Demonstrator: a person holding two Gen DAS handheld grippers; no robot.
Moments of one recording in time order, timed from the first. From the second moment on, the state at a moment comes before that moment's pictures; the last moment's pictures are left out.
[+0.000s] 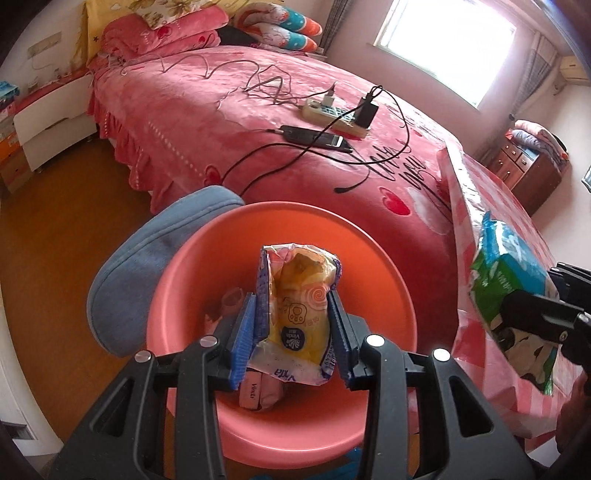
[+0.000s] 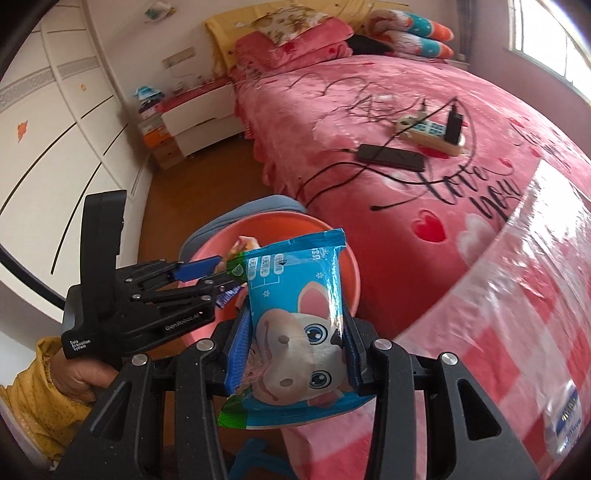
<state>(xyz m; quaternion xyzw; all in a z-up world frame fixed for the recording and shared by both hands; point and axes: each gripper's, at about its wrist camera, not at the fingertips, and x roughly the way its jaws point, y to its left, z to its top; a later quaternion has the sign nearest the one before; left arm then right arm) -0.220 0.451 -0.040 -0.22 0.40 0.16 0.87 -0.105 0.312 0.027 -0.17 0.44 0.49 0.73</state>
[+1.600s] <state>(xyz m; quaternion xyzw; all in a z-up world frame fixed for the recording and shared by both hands) -0.177 0.400 -0.008 -0.16 0.42 0.15 0.88 -0.074 0.190 0.046 -0.03 0.42 0.38 0.82</state>
